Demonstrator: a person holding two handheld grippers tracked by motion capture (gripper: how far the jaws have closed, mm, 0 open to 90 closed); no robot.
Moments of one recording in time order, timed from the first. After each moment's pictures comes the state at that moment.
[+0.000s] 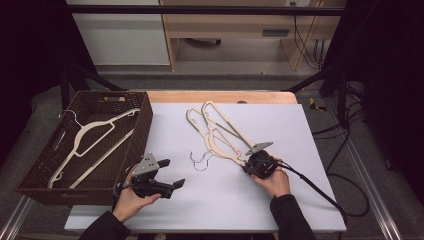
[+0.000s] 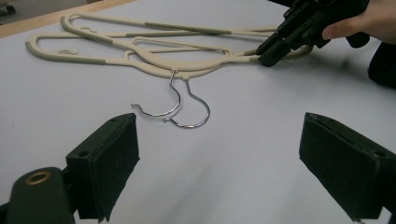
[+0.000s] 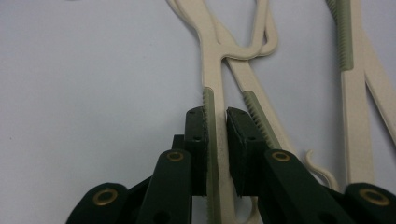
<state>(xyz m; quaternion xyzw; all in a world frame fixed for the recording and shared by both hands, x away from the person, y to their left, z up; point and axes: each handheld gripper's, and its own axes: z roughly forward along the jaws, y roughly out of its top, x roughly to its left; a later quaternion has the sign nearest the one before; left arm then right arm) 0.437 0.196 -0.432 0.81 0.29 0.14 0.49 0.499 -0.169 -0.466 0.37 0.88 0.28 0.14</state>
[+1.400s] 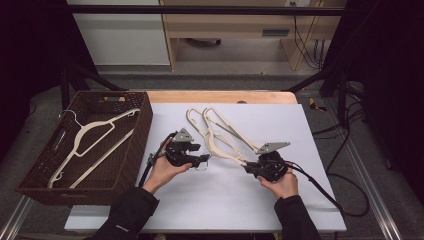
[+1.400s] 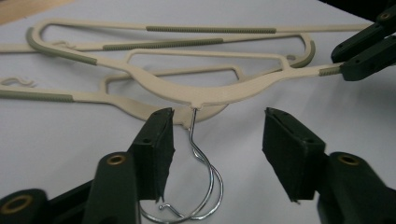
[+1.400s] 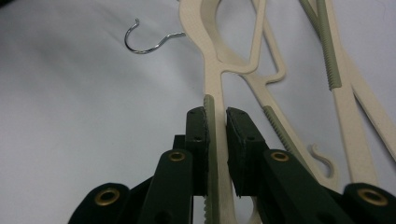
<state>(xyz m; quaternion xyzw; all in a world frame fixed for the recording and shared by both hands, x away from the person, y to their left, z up) 0.522 0.116 -0.431 0.84 0.30 0.09 0.44 0.470 -0.183 -0.428 0.38 0.84 0.36 0.10</state>
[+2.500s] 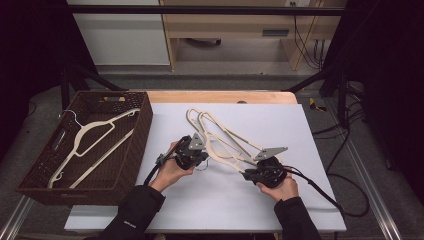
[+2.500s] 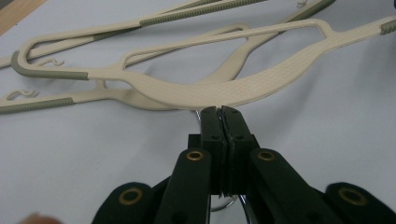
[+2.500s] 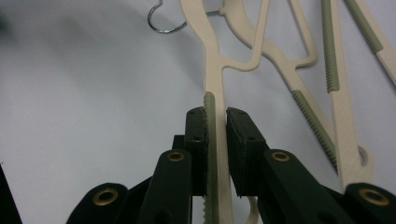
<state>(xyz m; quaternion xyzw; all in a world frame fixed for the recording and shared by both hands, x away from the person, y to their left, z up) 0.513 0.095 -0.430 0.90 0.22 0.16 0.34 0.457 -0.179 -0.431 0.36 0.86 0.35 0.08</state>
